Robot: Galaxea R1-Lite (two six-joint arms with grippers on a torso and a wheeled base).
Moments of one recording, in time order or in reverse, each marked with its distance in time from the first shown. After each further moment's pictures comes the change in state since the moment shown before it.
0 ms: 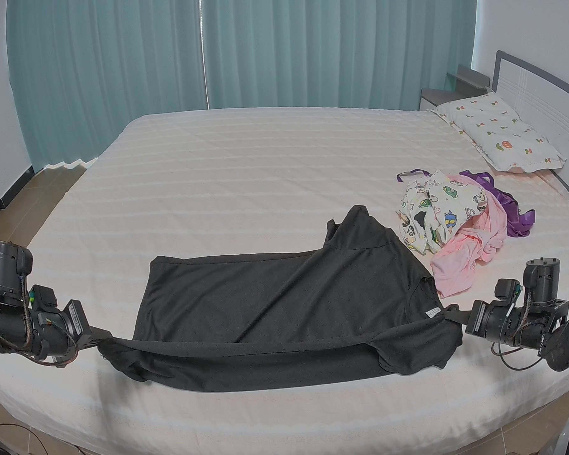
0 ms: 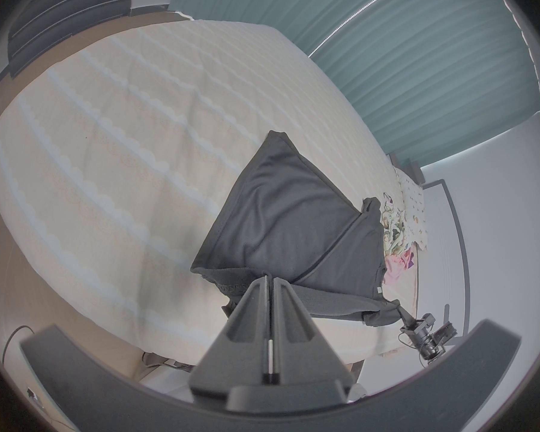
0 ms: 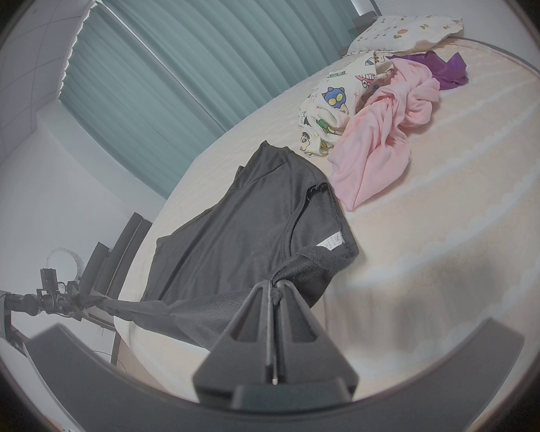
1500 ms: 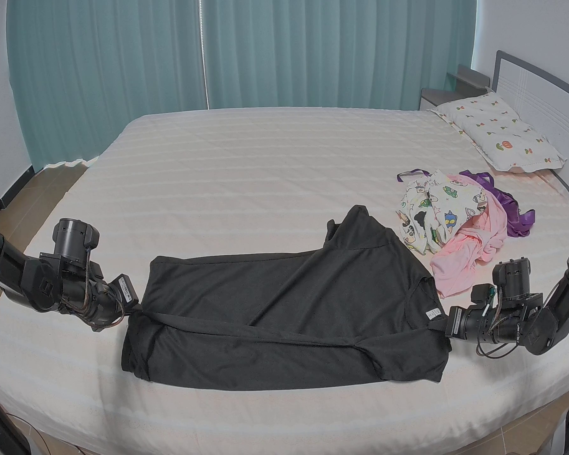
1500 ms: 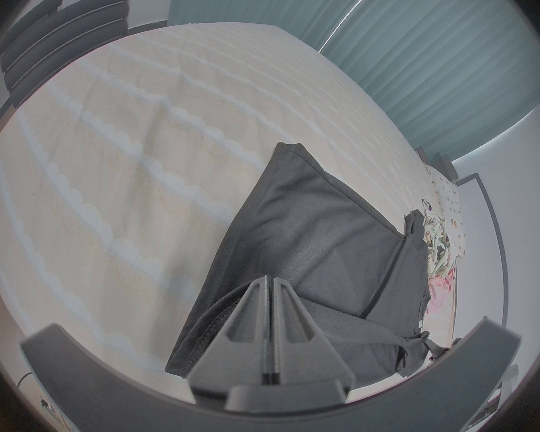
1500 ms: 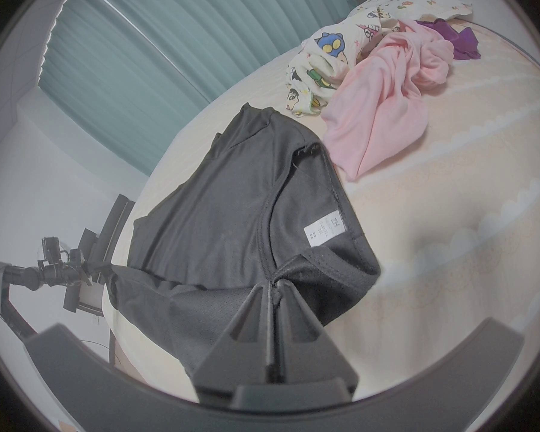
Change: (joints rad) left arm -0.099 0.440 -0.265 -0.138 0.208 0.000; right arm 0.022 0.170 -0.171 0.169 -0.010 -0.048
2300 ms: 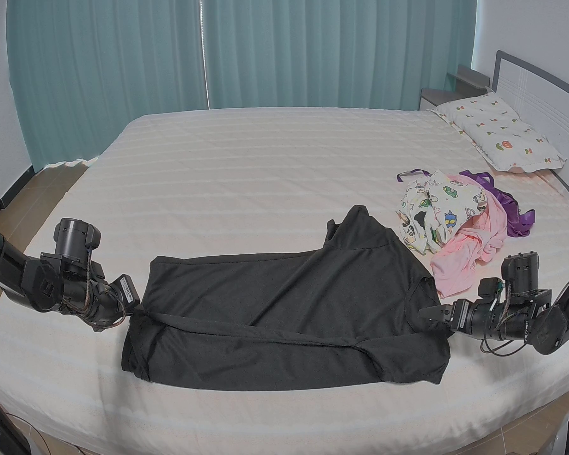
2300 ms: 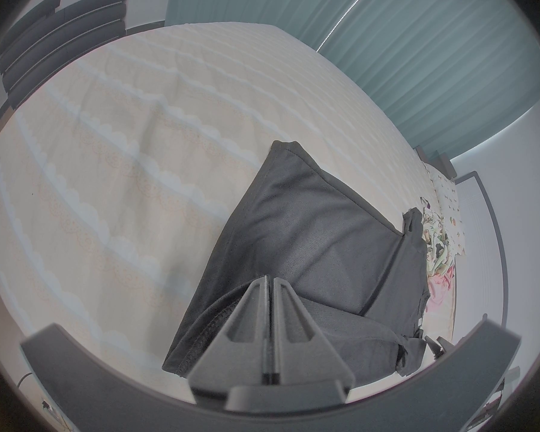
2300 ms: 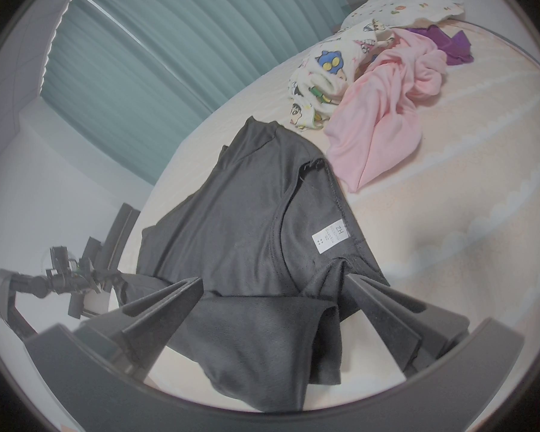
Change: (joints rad) left arm -0.010 -0.003 0.001 0.000 0.000 0.000; right arm 0.005 -0.082 0.019 0.011 -0.003 0.059
